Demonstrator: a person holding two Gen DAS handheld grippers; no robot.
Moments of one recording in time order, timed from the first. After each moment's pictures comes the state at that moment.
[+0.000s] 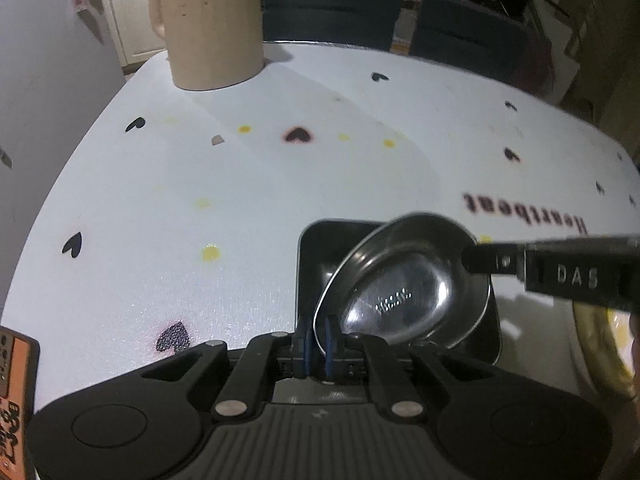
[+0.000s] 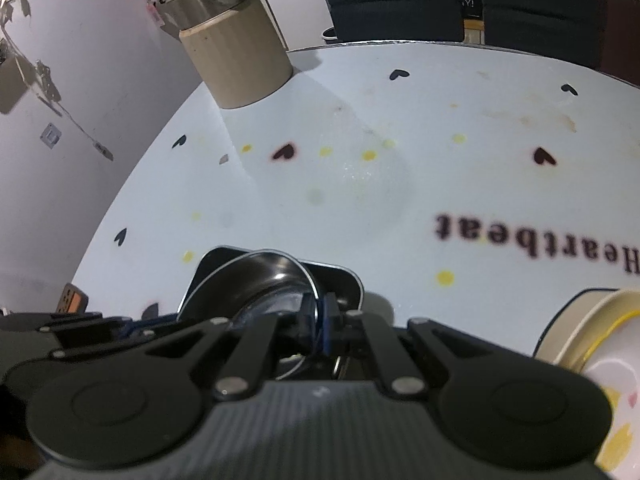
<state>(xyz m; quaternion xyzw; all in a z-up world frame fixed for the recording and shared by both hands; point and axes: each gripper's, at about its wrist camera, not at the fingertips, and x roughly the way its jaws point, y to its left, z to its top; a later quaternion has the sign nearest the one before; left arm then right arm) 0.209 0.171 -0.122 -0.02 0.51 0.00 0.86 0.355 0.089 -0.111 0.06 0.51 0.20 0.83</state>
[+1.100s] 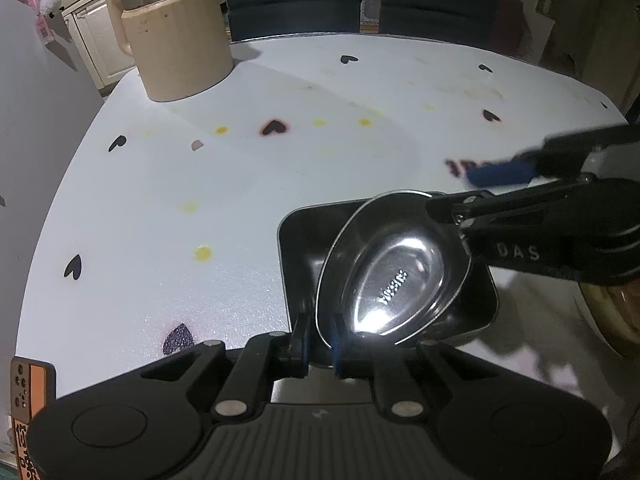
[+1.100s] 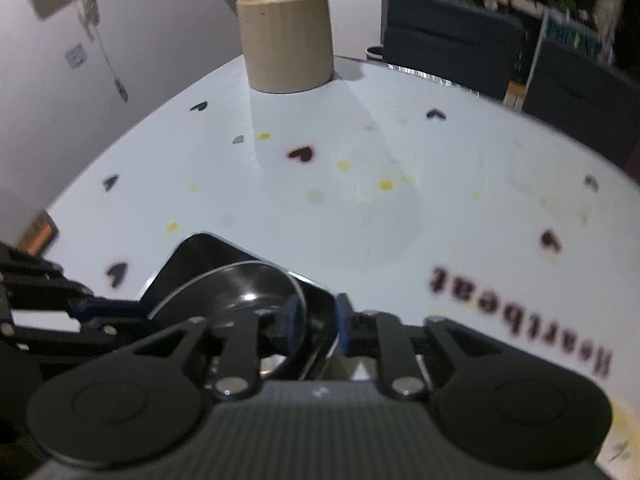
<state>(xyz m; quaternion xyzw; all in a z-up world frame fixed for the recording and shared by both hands) 0.203 0.160 -0.121 0.04 0.52 -0.03 0.85 0.354 0.112 -0.113 -0.10 0.46 0.23 0.85</state>
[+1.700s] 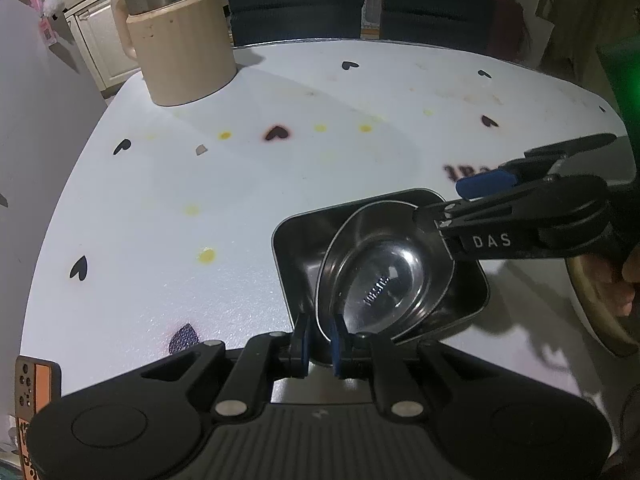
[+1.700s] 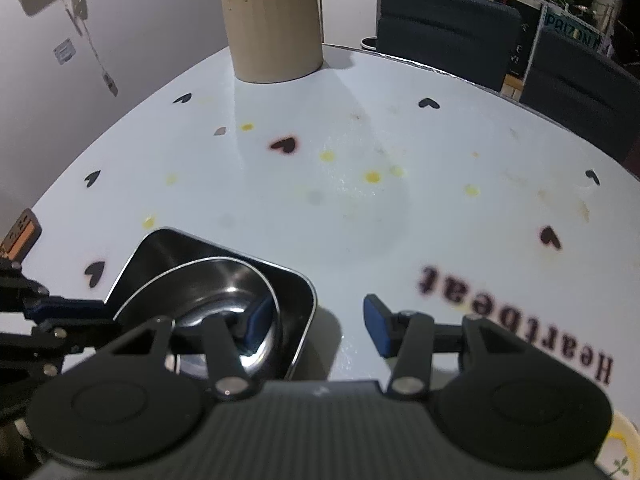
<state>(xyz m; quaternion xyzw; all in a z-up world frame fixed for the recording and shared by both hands) 0.197 0.160 -0.114 0.03 0.52 -0.02 0.85 0.376 0.105 -0.131 -0.09 0.48 0.23 0.84</state>
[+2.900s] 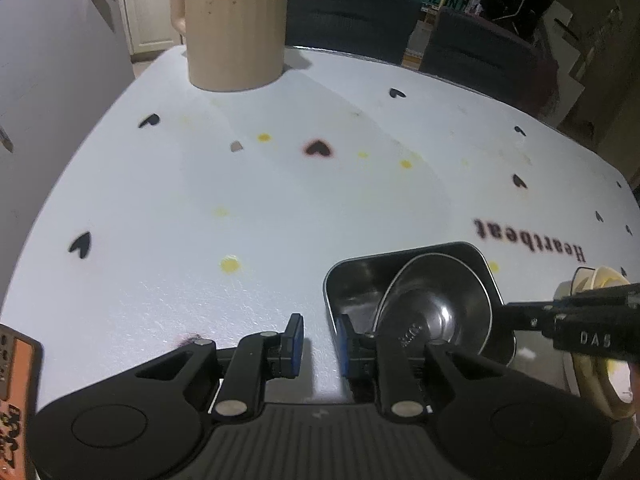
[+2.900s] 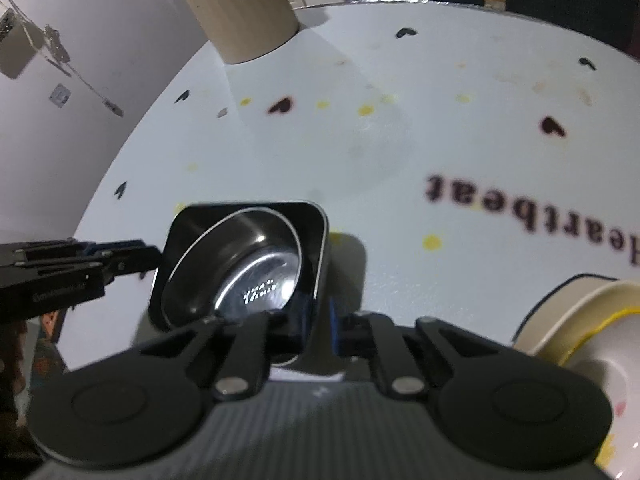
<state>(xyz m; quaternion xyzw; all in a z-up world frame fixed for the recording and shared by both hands) 0.219 0.203 -0.116 -0.07 0.51 0.00 0.86 0.362 0.070 -0.132 0.04 0.56 0.22 0.80</state>
